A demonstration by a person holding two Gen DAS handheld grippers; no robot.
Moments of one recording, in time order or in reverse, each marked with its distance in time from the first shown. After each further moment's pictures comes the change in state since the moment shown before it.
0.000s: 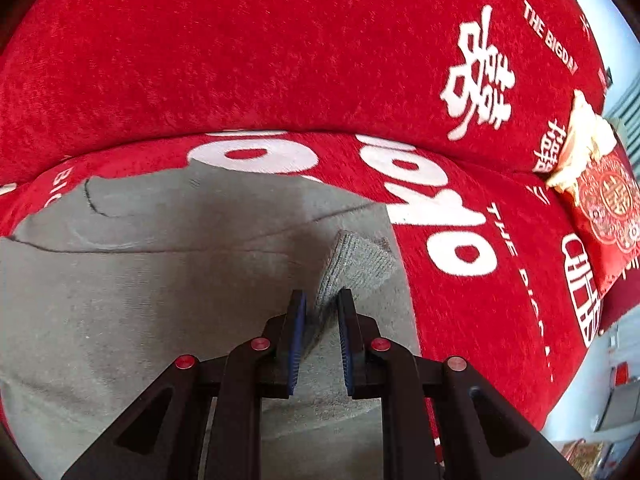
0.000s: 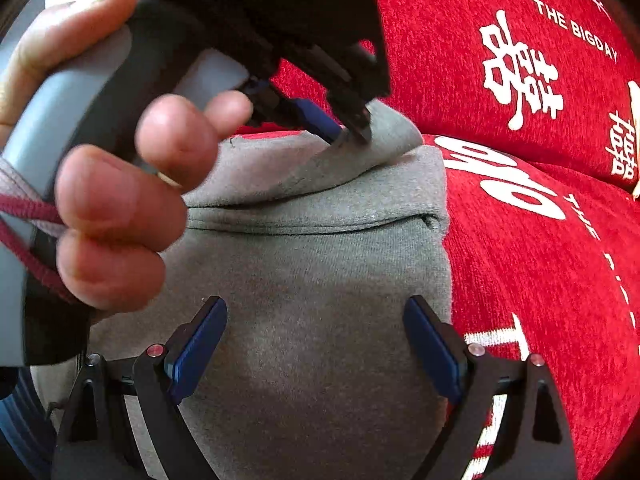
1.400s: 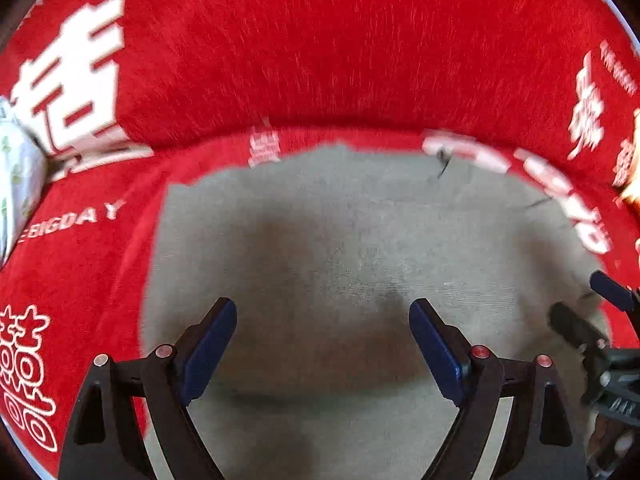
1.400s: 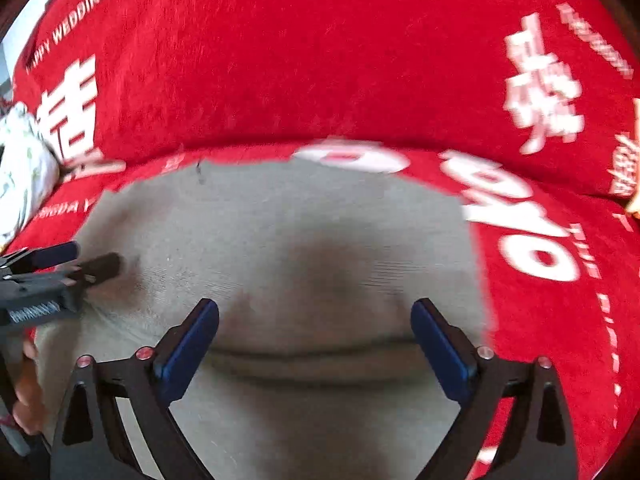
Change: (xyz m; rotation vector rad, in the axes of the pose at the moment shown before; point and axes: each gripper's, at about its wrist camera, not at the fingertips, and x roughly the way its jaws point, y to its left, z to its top) left arm -0.053 0.185 -0.055 -0.067 -0.051 0.295; right arm 0.077 0.020 0.096 0.052 0.164 -0.106
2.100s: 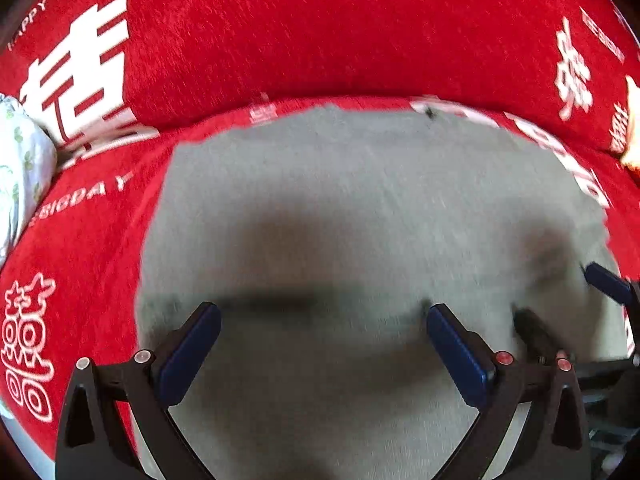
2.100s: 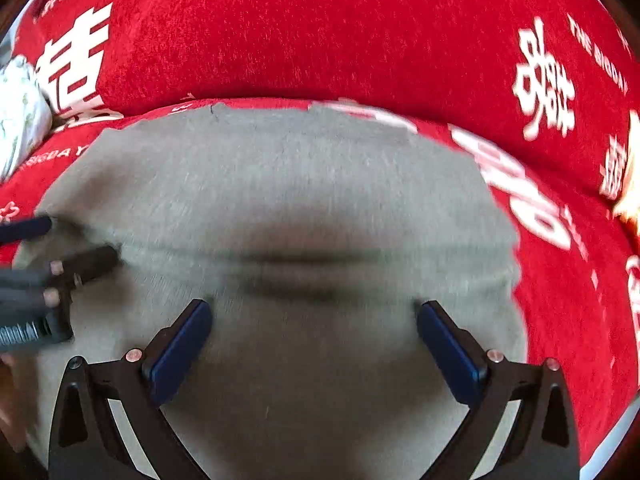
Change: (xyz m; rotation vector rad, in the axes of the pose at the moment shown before) left arm -0.020 -0.004 -0.058 0.055 -0.030 0.011; right arm -0.006 0.024 -0.055 -0.036 0.014 -0.086
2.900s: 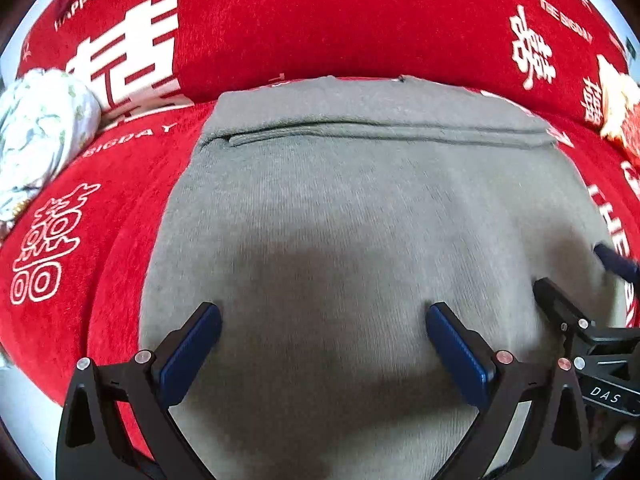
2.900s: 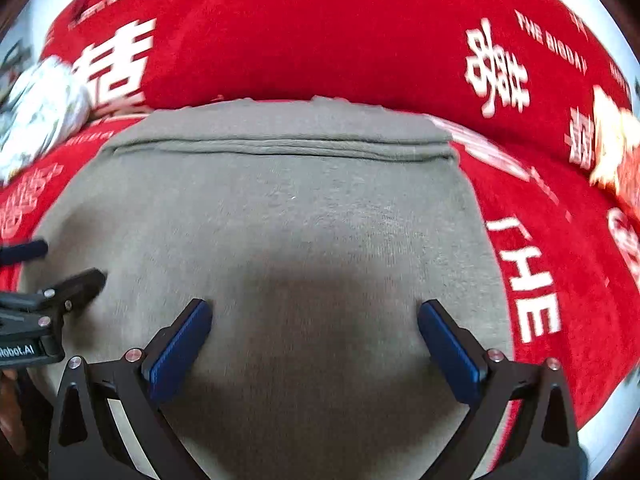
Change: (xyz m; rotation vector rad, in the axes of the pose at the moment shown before) left arm -0.068 -0.009 -0.129 0.011 -0.084 0.038; right arm -0.074 0.007 -0.119 -0.037 -0.153 -0.009
